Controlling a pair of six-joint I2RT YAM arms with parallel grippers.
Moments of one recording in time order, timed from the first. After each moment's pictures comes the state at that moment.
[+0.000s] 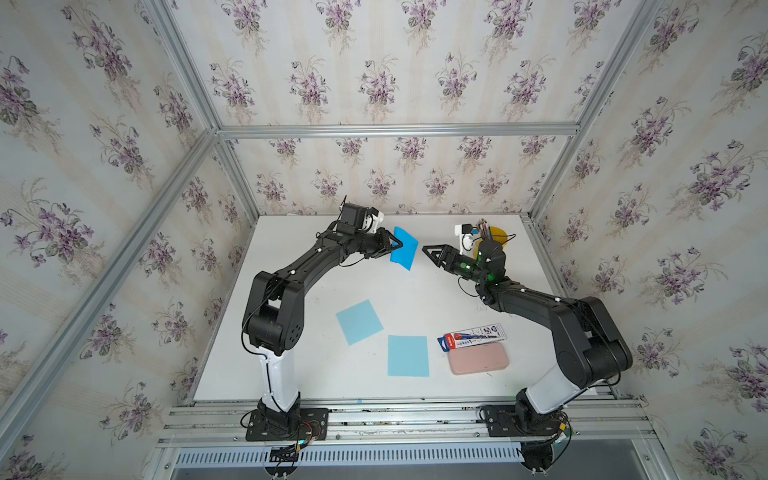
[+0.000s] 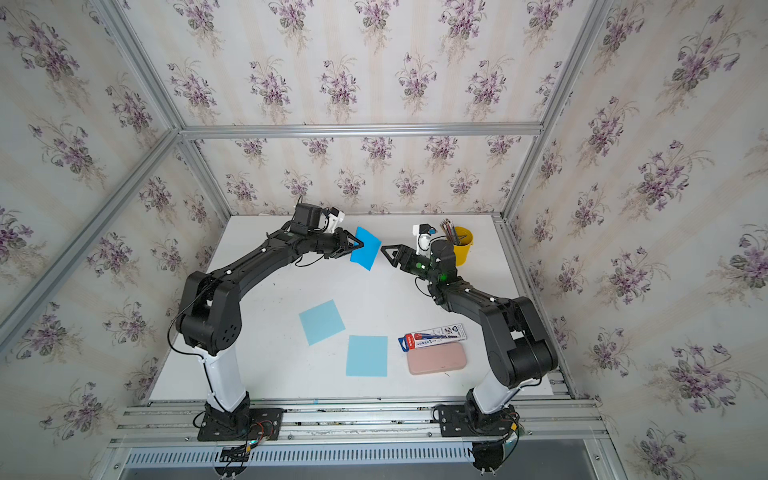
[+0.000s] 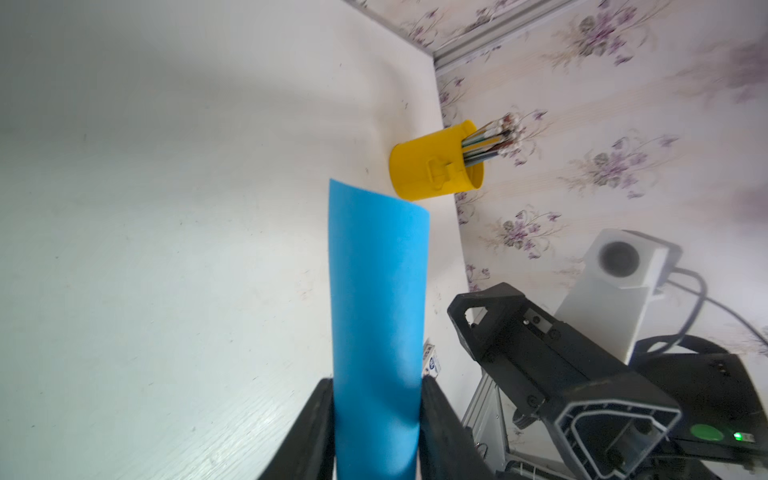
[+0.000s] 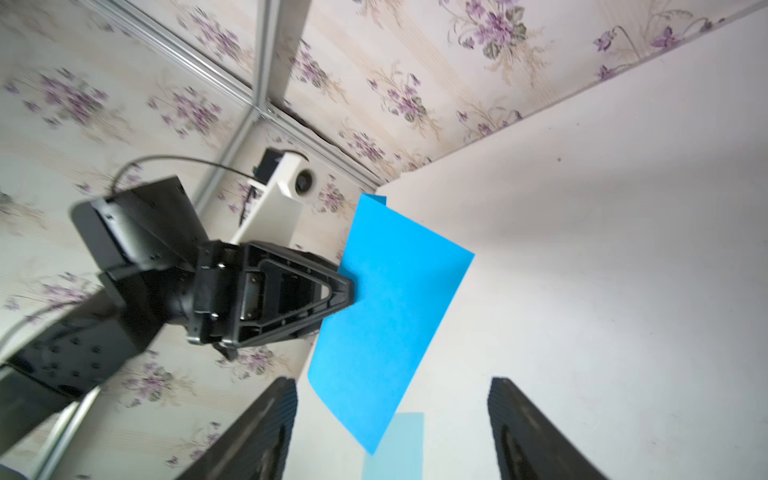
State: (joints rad) left arm -0.35 1.92 1.52 -0.25 0.69 -0.68; right arm 0.32 1.63 0.81 0.68 -0.63 0.89
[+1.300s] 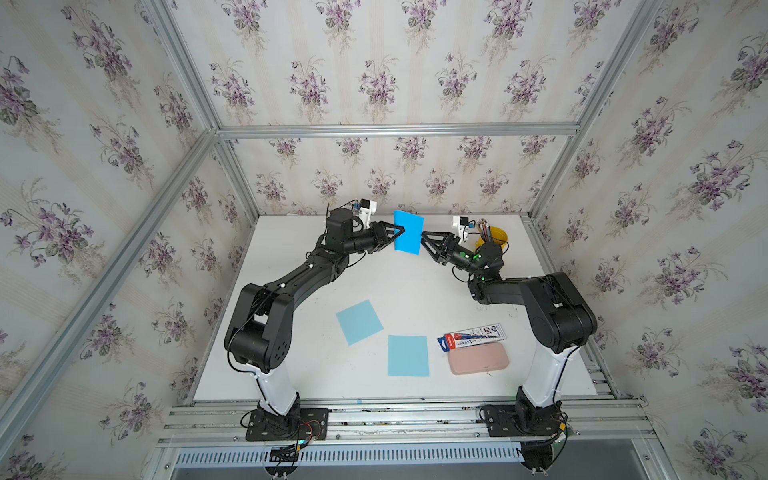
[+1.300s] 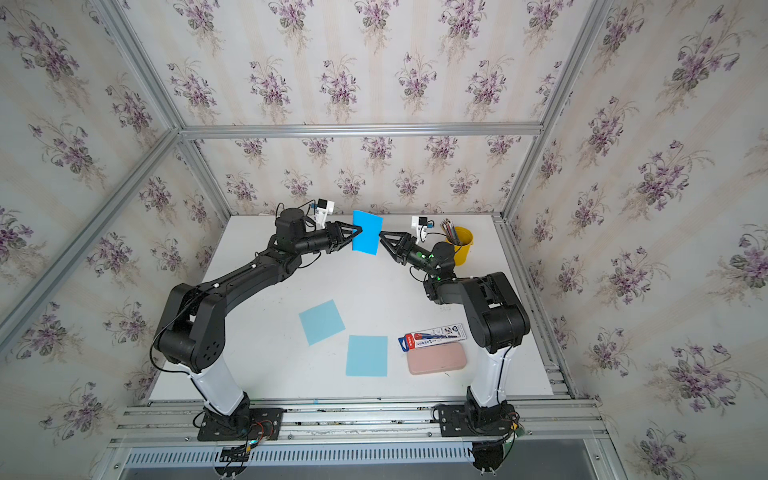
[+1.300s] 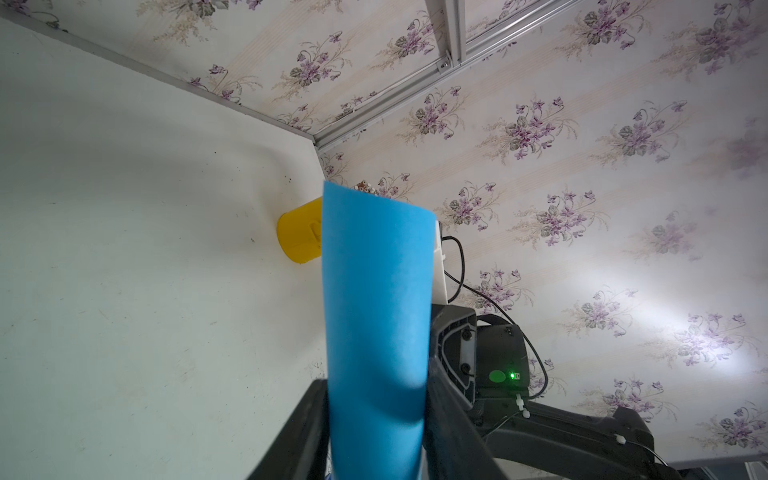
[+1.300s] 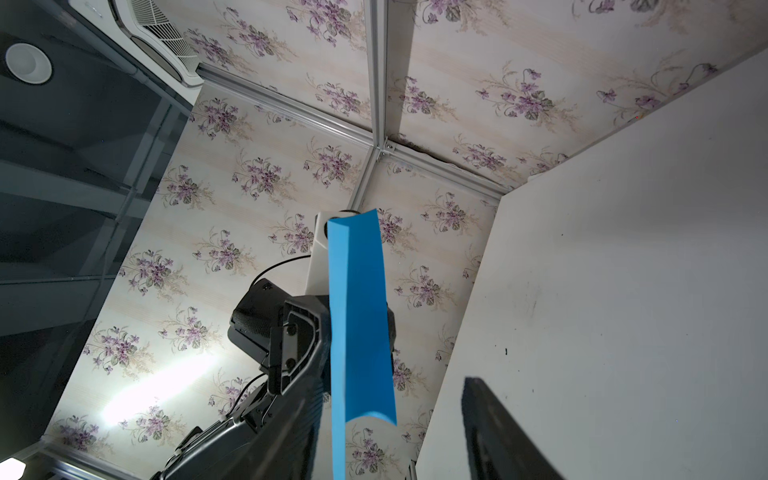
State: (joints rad) left arm -0.35 1.79 1.26 0.33 0.76 -0.95; right arm 0.31 1.90 0.90 1.24 -0.78 1.40
